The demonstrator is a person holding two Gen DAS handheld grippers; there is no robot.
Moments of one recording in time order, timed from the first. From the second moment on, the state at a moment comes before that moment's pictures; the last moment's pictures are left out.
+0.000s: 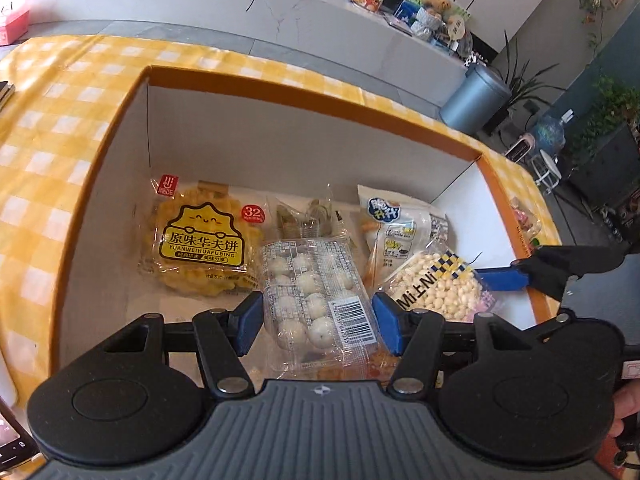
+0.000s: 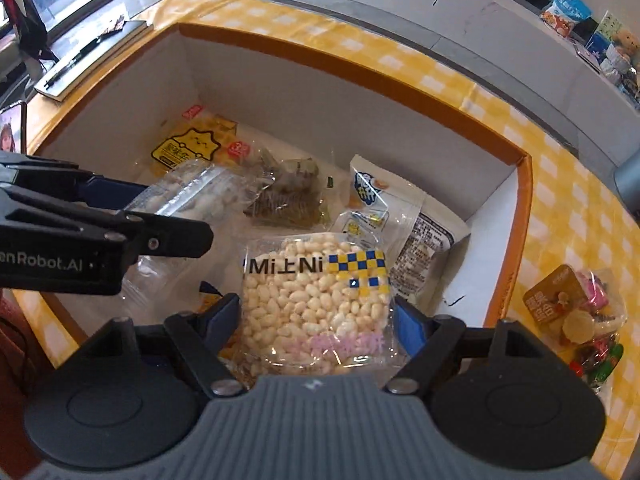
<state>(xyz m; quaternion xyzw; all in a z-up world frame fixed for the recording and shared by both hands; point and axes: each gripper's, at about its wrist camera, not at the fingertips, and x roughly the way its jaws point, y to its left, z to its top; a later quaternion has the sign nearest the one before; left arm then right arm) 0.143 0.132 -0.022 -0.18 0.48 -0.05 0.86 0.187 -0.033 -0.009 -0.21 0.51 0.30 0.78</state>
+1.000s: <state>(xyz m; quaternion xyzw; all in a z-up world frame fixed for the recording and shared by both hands) 0.130 0.125 0.006 -0.14 0.39 -0.07 0.91 0.174 -0.036 0.023 -0.25 0.46 0.29 0.80</state>
